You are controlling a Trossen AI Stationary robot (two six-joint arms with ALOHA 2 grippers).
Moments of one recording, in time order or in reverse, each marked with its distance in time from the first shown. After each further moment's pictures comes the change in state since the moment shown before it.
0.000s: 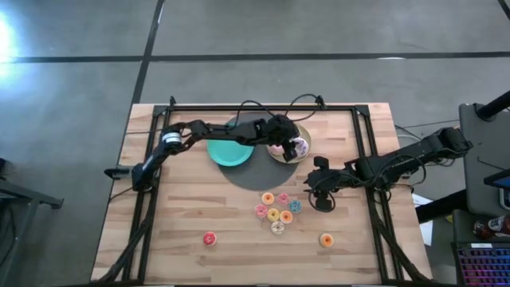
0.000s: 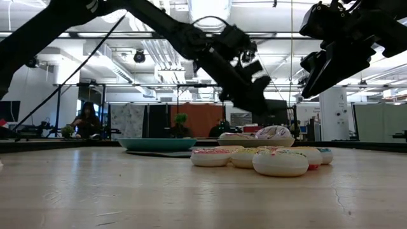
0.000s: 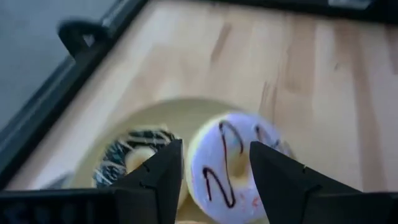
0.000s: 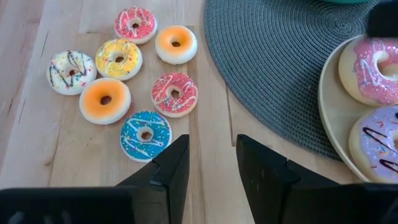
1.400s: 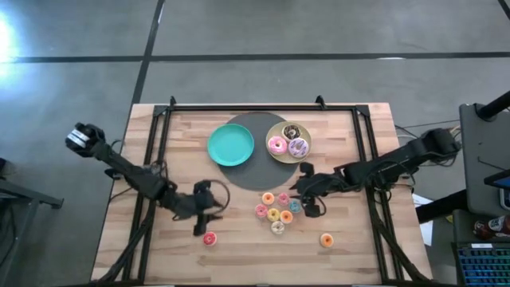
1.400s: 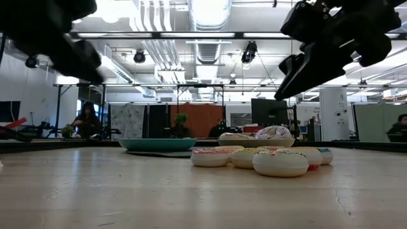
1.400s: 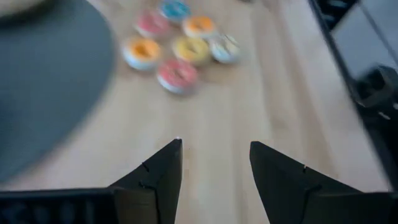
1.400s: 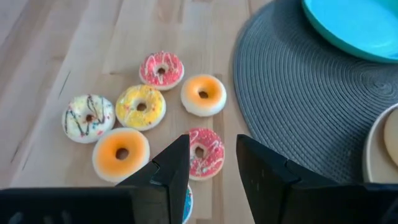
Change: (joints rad) left arm -0.825 -1.012 -1.168 0.079 -0.260 -0.553; right arm 0.003 0.193 -0.002 0.334 -0.037 -0.097
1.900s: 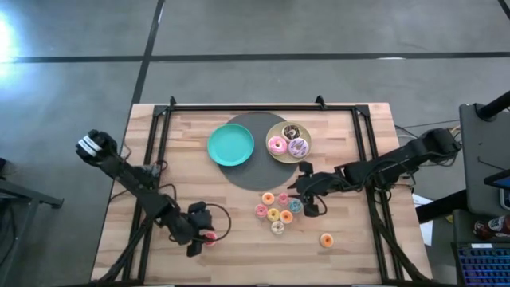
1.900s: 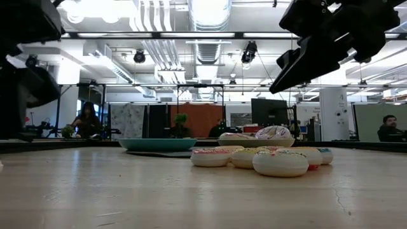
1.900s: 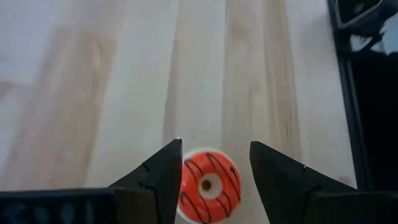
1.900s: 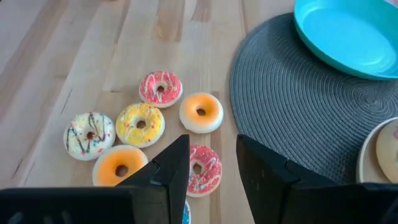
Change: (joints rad) left arm -0.168 0.218 0.041 -0.007 0.097 -0.303; right arm -0.001 -0.014 0.000 0.040 0.011 -0.013
